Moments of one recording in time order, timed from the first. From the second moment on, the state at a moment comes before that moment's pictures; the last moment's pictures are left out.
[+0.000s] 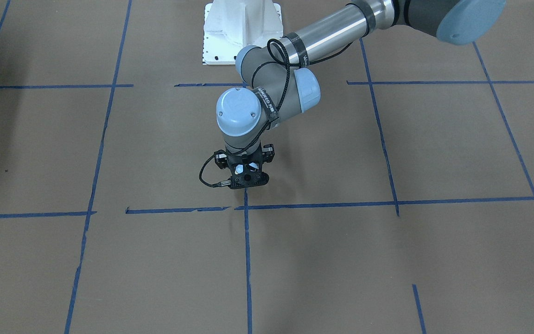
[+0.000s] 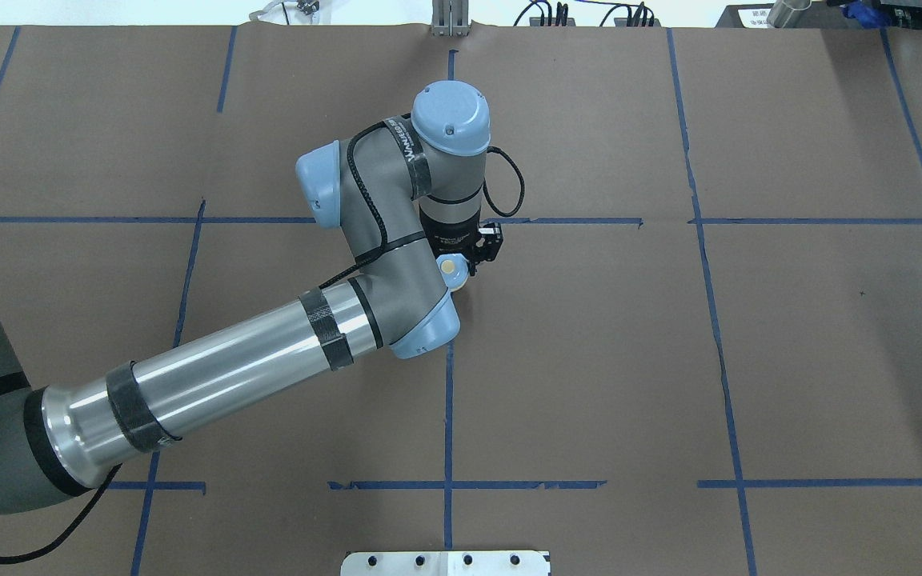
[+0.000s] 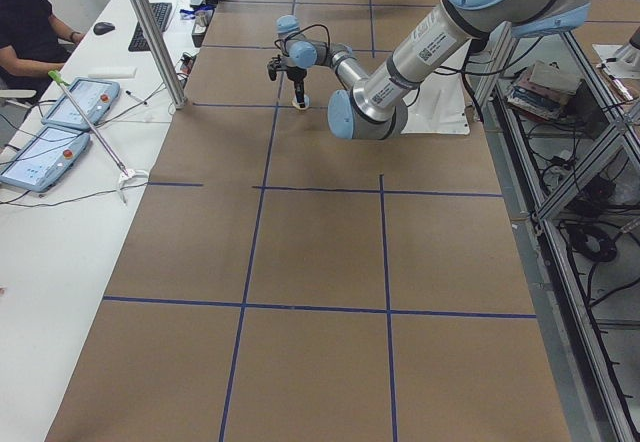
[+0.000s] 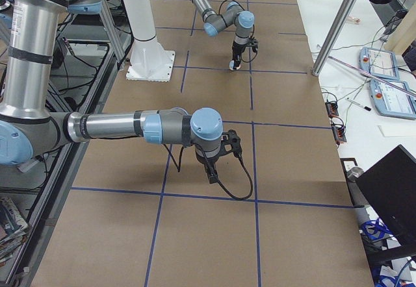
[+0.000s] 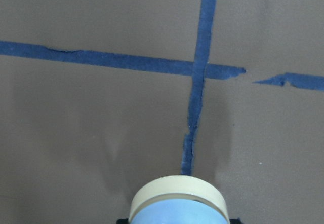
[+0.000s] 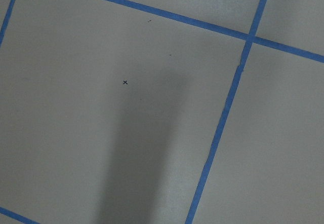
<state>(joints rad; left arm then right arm) -0.58 -2.64 -1.09 -1.63 -2.05 -1.22 1.57 -1.81 1.92 -1.66 2.44 -0.30</state>
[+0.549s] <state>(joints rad) -0.60 -2.63 -1.14 -1.65 -2.04 -1.22 1.56 -1.81 1.94 -1.66 2.44 -0.26</state>
